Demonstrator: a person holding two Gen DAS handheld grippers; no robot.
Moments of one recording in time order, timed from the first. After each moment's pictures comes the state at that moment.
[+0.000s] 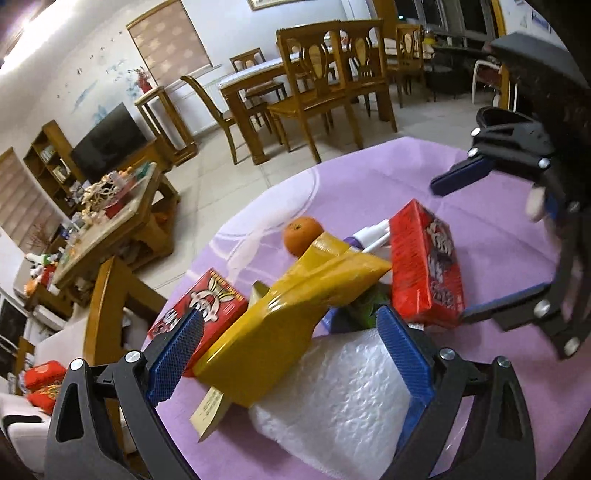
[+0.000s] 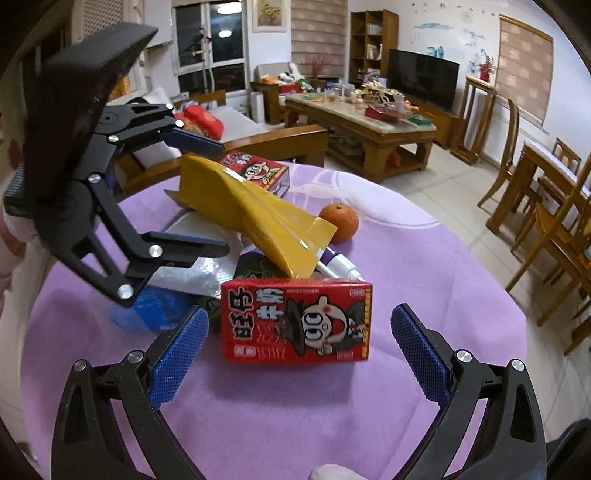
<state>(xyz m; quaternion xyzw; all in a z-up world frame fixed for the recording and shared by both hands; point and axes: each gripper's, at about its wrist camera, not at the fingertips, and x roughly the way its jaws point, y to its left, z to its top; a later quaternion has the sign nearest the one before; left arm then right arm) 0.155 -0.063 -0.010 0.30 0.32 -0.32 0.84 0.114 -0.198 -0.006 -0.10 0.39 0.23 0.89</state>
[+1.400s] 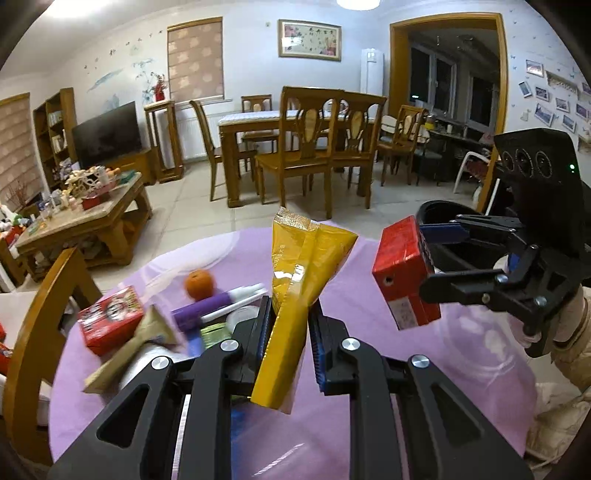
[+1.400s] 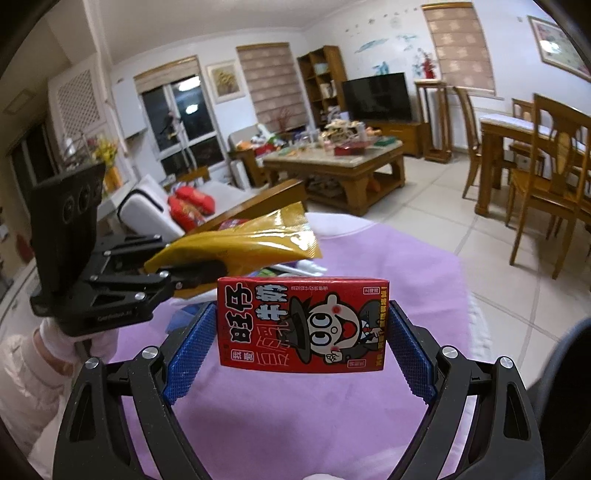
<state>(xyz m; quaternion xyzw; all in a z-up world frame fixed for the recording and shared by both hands) 0.079 -0.102 0.027 0.13 0.28 -0.38 0.87 0.009 -0.323 0.039 0.06 0.31 0.20 0.93</state>
